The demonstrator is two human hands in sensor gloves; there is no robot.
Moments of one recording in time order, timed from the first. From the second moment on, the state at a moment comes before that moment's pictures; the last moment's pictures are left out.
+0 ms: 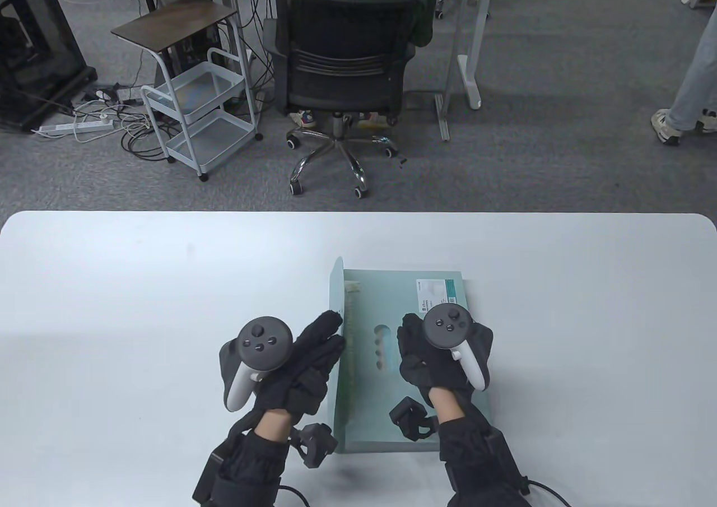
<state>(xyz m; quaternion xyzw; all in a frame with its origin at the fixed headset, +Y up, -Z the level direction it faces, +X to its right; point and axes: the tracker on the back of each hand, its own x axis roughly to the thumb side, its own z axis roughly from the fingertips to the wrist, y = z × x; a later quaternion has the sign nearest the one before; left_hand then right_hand) -0.123 -0.651 -0.330 -0.09 -0.12 0.46 0.87 0.118 -0.682 -0.373 -0.02 0.10 0.92 0.38</state>
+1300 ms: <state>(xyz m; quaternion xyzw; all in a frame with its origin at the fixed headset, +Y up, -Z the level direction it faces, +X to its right) -0.066 -0.740 -0.337 -0.20 -0.11 0.26 0.94 0.149 -0.663 -0.363 -0.04 0.04 0.89 0.45</state>
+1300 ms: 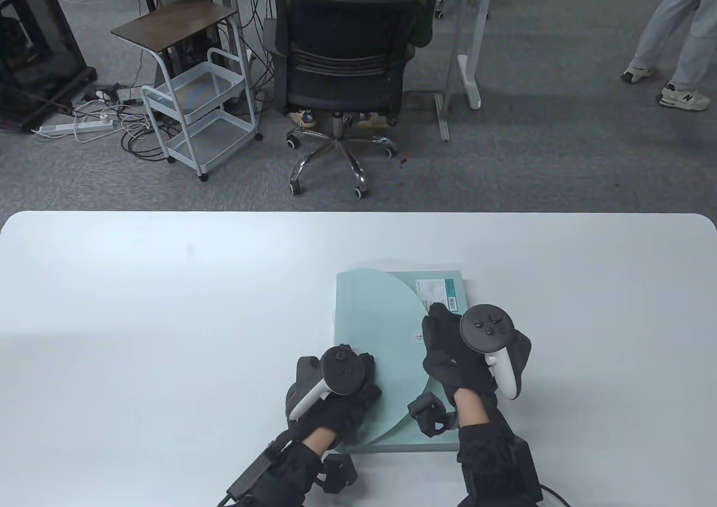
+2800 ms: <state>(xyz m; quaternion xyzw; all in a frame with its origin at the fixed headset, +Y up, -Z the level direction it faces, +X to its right) -0.071 -0.765 -0.340 -0.25 -0.07 0.26 0.93 0.193 -0.663 -0.364 -0.13 0.01 0.92 0.37</state>
